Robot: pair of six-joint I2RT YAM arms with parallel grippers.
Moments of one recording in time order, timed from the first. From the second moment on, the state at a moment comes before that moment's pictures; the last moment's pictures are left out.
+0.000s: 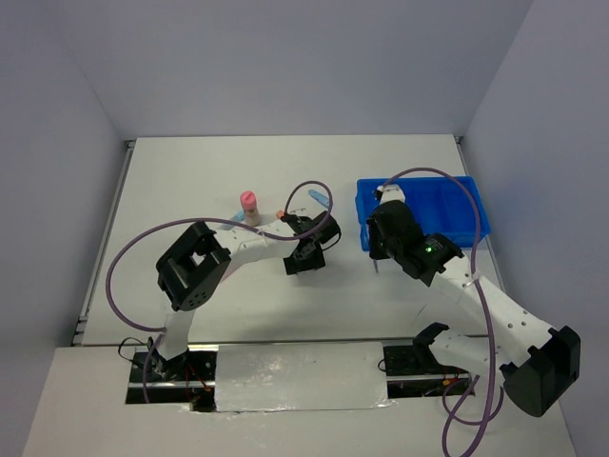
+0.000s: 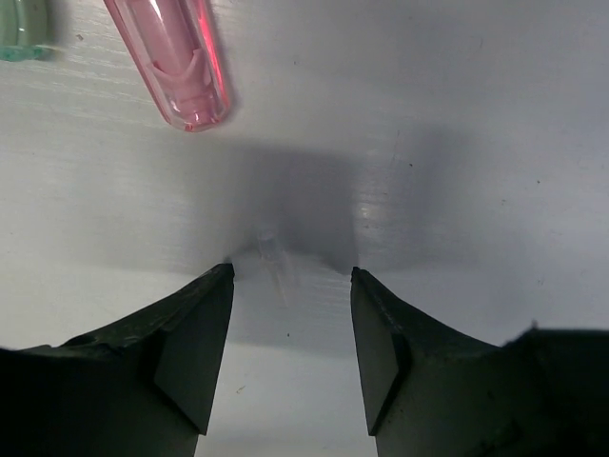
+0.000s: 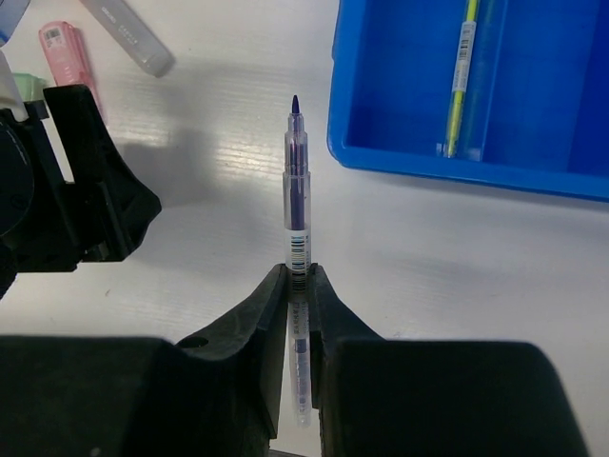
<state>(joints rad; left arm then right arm) -0.90 1.99 1.42 -0.73 -0.29 -1.14 0.58 1.01 0.87 -0.63 0.27 0.36</state>
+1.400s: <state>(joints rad) -0.87 1.15 1.04 -0.47 -0.42 -0.97 0.96 0.68 0.39 0.04 0.06 0.53</state>
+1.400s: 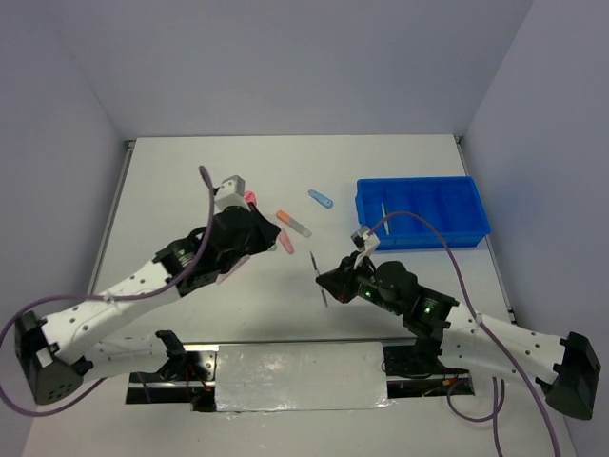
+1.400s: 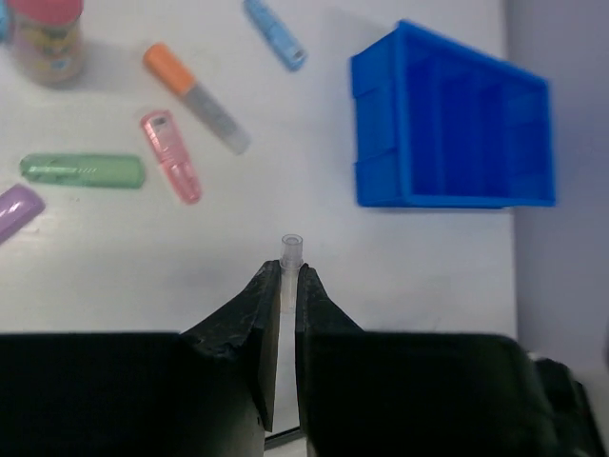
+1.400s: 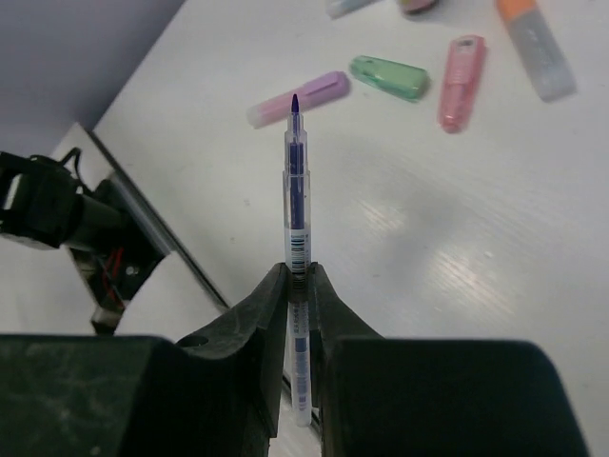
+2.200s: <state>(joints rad) -0.87 0.85 0.79 -0.09 -0.26 -0.87 1.15 0.95 0.55 0.28 0.17 0.54</state>
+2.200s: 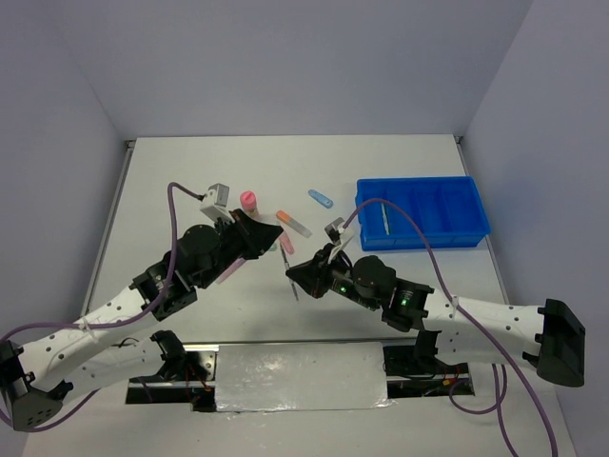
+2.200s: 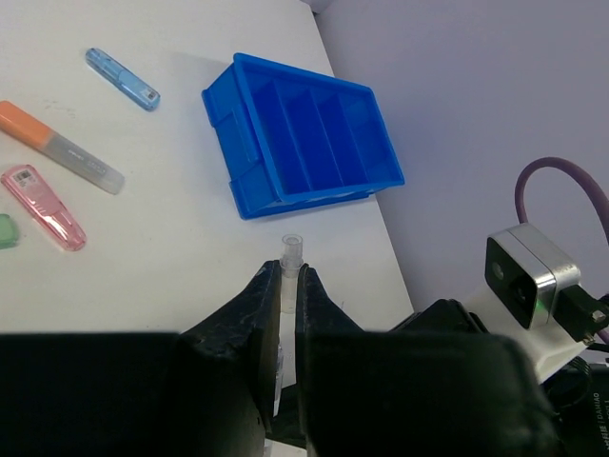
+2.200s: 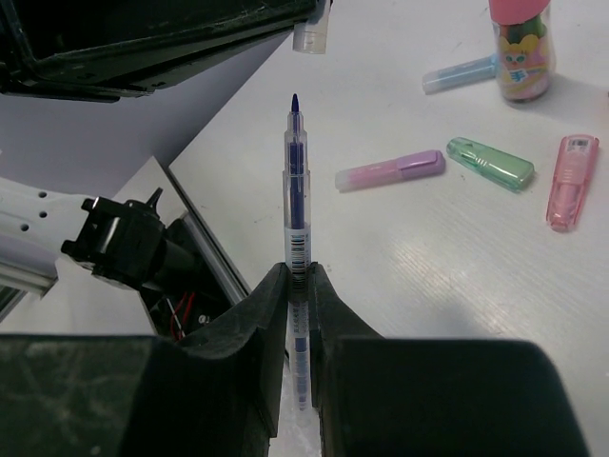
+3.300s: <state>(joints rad) -0.87 0.85 0.76 -0.05 -0.24 -0.86 1.15 0.96 0.58 0.26 0.23 0.54</state>
